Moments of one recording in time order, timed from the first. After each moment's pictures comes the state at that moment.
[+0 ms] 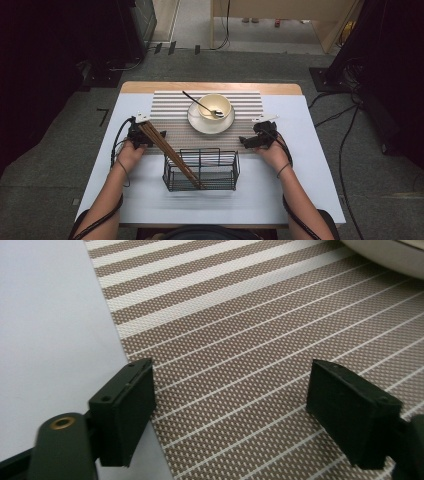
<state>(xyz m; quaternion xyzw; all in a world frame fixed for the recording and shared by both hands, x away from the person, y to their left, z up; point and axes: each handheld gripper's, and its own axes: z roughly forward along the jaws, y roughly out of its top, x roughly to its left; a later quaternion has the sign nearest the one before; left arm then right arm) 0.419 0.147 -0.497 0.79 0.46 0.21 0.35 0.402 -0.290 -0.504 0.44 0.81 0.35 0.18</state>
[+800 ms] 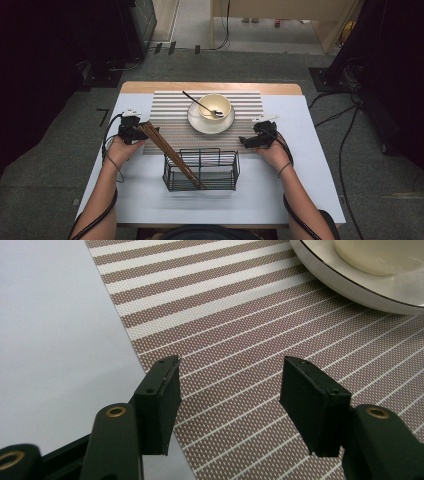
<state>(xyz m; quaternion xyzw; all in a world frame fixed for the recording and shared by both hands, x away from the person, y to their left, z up) 0.418 0.173 -0.467 0.79 0.47 0.13 0.38 0.403 -0.291 -0.504 0.44 0.81 0.35 0.18</state>
